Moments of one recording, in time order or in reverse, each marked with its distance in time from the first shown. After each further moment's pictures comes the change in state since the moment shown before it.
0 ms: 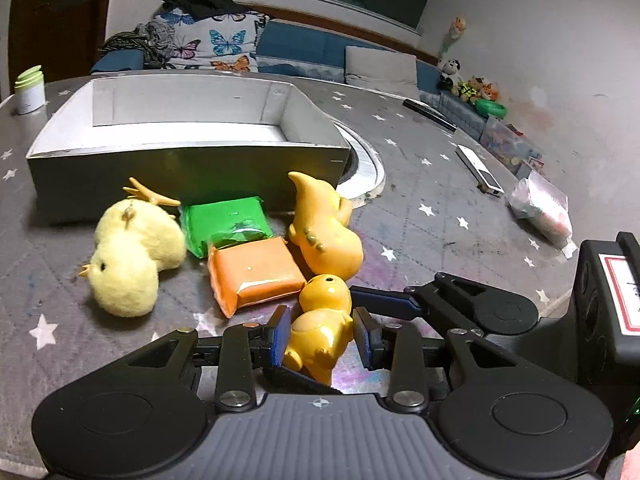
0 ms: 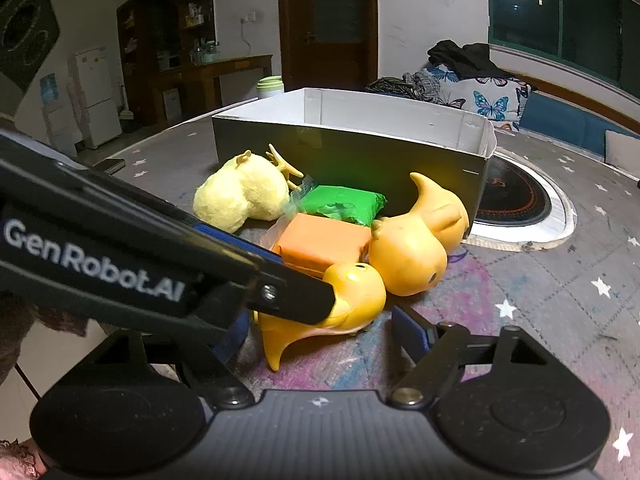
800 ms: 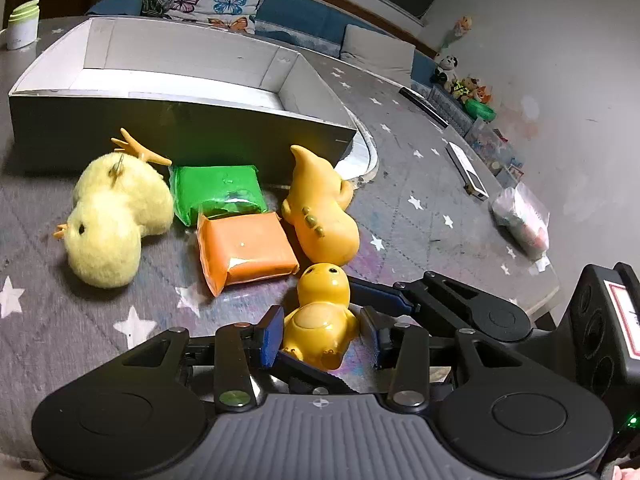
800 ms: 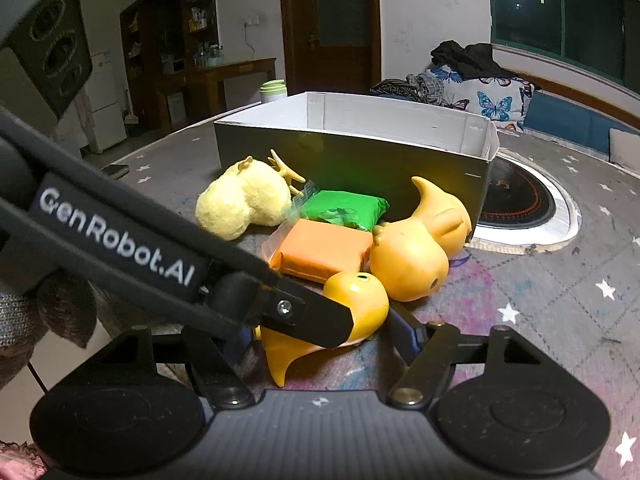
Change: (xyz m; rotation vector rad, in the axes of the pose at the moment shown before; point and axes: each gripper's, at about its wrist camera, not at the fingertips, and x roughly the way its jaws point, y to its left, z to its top) left arm 0.008 0.027 0.005 -0.130 0.092 -0.122; right arm -0.002 -0.003 0.002 0.009 -0.009 0.023
